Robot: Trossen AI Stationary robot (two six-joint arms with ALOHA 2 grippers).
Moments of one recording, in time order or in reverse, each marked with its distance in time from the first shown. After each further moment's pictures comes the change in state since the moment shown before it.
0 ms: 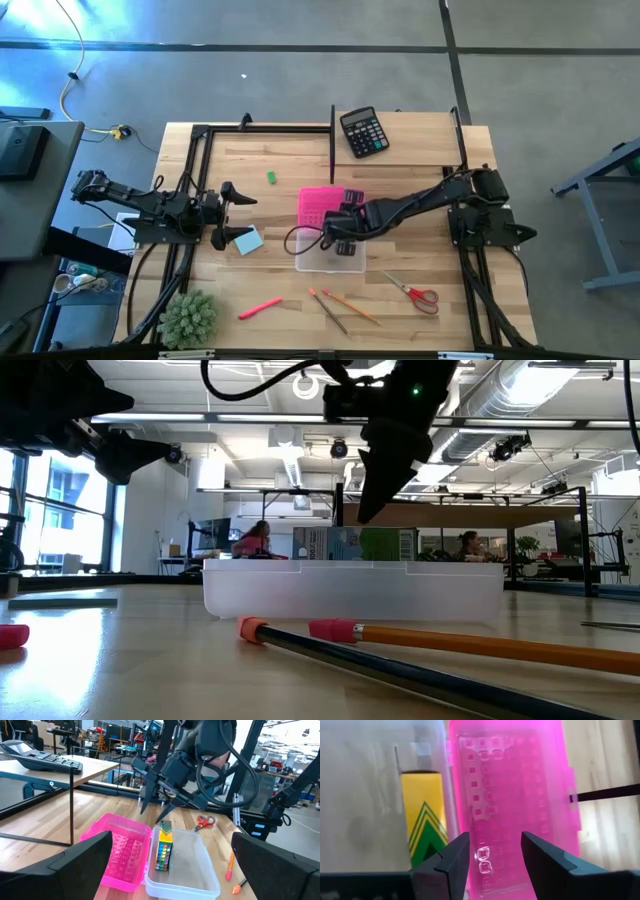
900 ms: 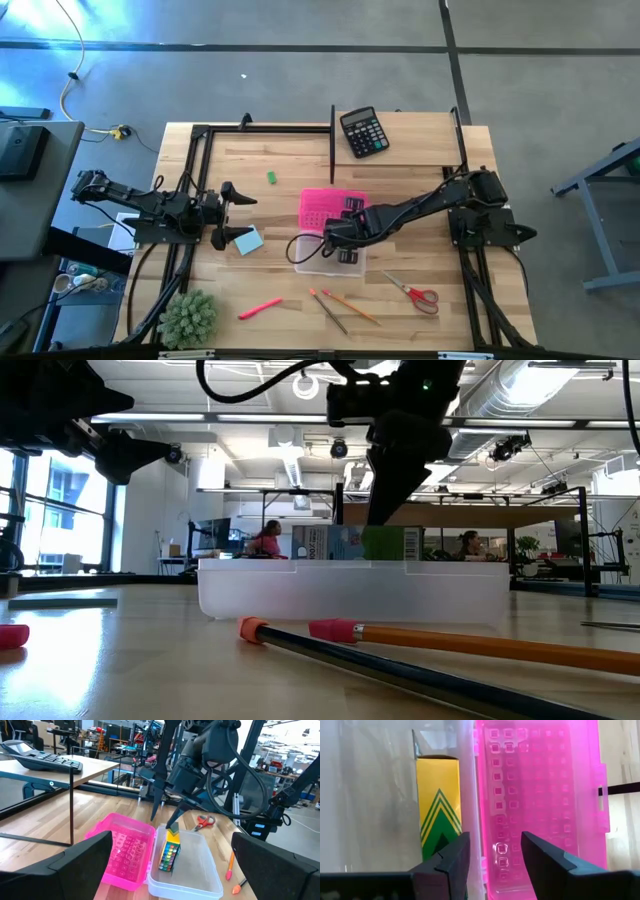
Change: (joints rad) left arm 0.000 0.000 0.000 0.000 0.000 0.000; right arm 0.037 0.013 0.000 -0.016 -0.065 0.037
